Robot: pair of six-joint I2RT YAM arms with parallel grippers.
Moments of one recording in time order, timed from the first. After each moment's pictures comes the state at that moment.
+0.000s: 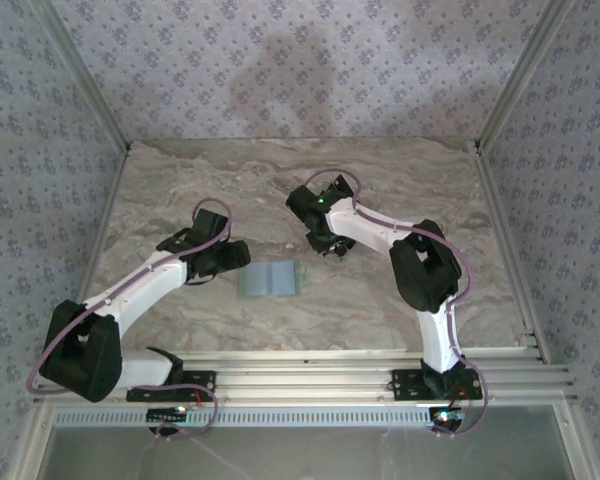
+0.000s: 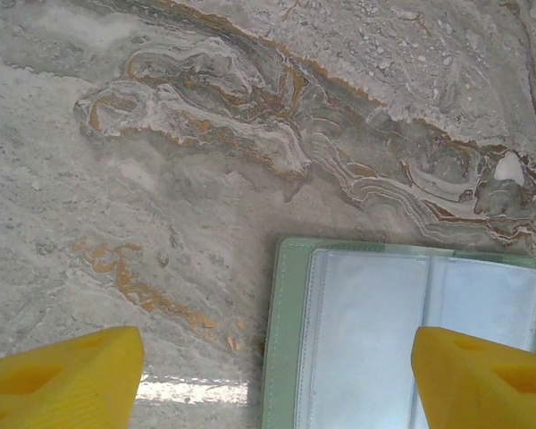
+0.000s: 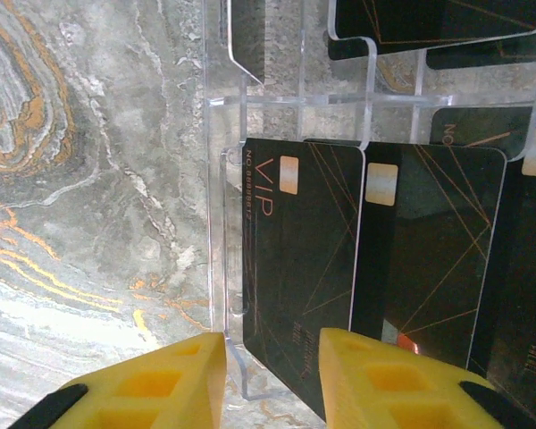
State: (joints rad) left arm -0.44 1.30 0.81 -0.56 -0.04 -0.64; right arm 0.72 2.02 1.59 -1.00 0.37 0.19
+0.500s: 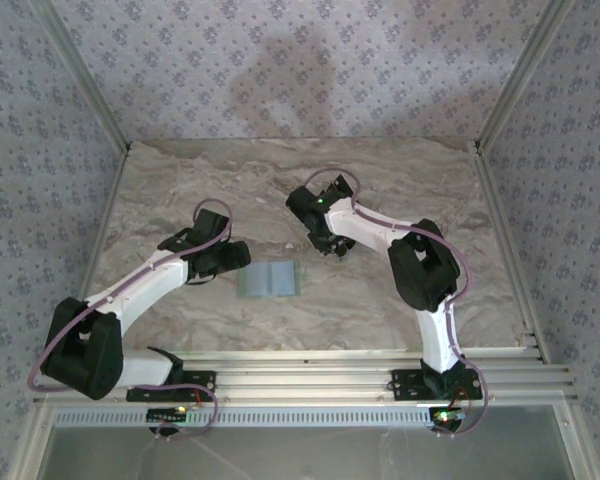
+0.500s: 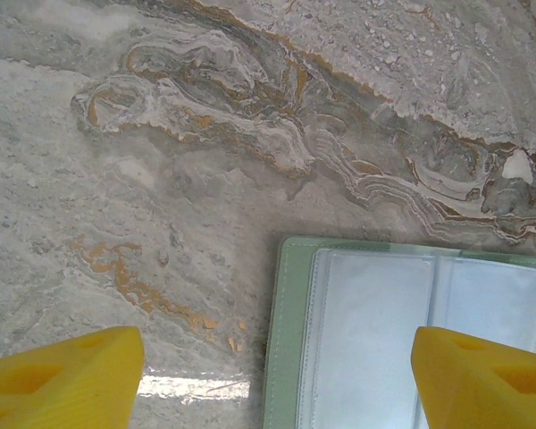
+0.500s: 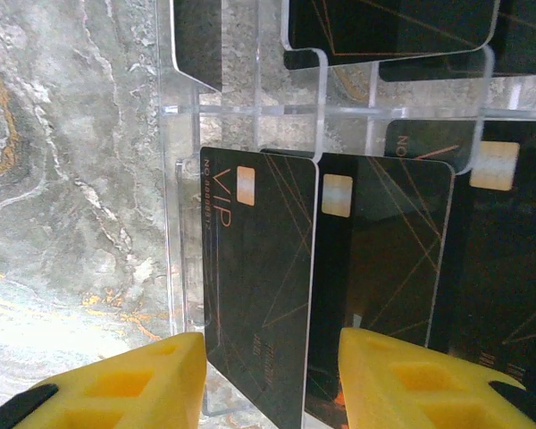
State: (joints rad) left arm -0.44 1.31 0.81 -0.55 -0.03 -0.64; right arm 0.72 2.04 1.59 -1.00 0.44 0.17
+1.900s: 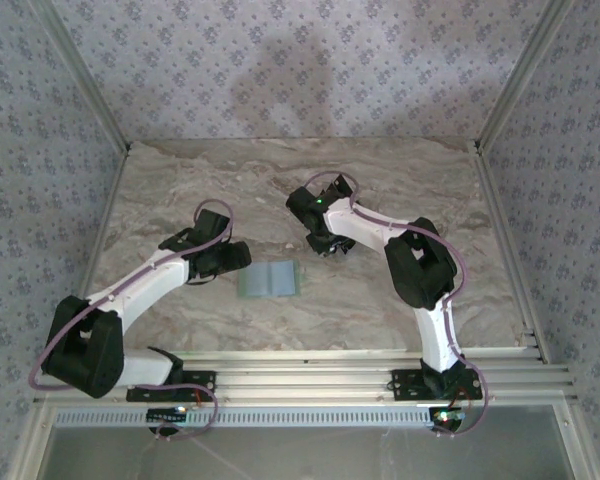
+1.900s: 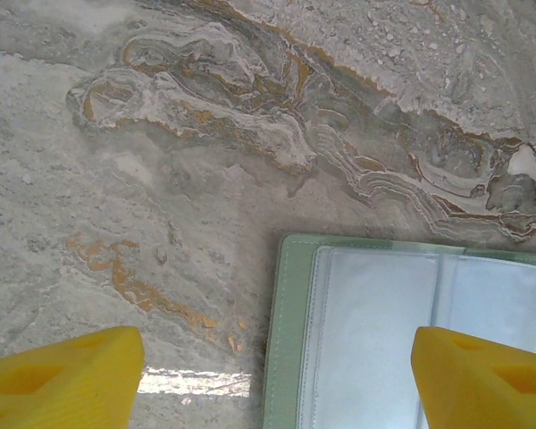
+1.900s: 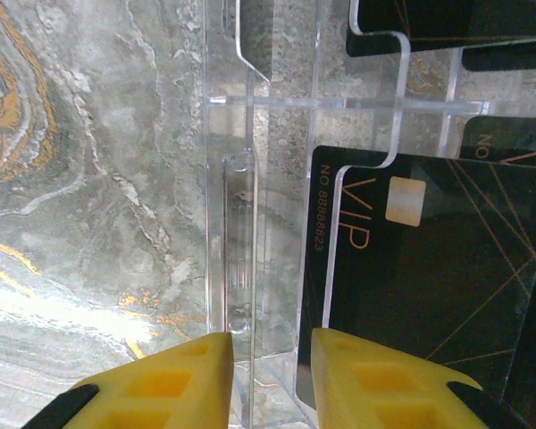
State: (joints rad) left arm -0.44 1.33 0.81 -0.55 -0.03 -0.64; right arm 0.71 2.06 1.60 -0.99 0.37 0.17
